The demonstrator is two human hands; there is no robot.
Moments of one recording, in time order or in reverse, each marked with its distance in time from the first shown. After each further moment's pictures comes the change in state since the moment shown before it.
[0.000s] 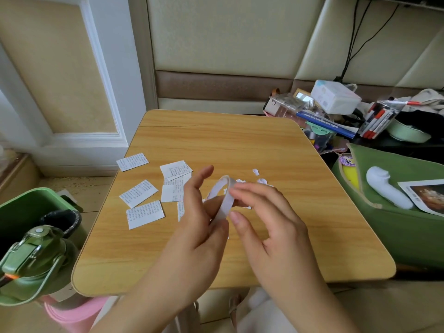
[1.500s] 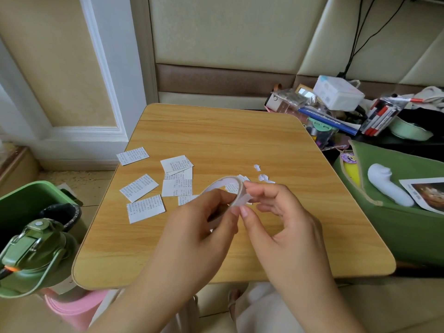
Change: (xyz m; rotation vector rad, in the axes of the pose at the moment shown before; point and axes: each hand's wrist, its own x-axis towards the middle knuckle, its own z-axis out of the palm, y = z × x) left_hand -0.004 0.010 -0.003 0.248 0.036 0.078; right_hand -0.003 -0.008 -0.006 0.086 0.007 0.263
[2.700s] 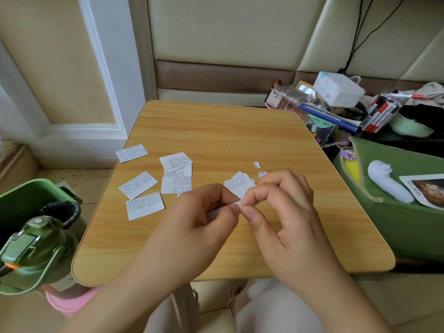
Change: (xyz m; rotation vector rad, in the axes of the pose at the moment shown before) left_hand 0.006 0.006 -0.009 -0.157 -0.129 -0.073; right_hand 0.012 0.010 -0.010 -0.147 -0.062 -0.362
